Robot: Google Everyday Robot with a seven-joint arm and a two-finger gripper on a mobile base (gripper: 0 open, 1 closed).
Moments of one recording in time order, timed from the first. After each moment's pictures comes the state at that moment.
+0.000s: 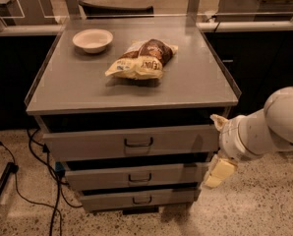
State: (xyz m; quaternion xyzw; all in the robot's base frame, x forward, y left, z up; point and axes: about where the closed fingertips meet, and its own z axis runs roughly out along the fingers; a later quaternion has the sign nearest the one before) arm 0.456 -0.176 0.753 -0.61 0.75 0.02 0.25
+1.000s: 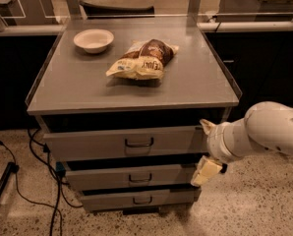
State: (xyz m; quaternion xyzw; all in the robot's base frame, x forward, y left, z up) arm 0.491 -0.161 0.699 -0.61 0.74 0.03 0.28
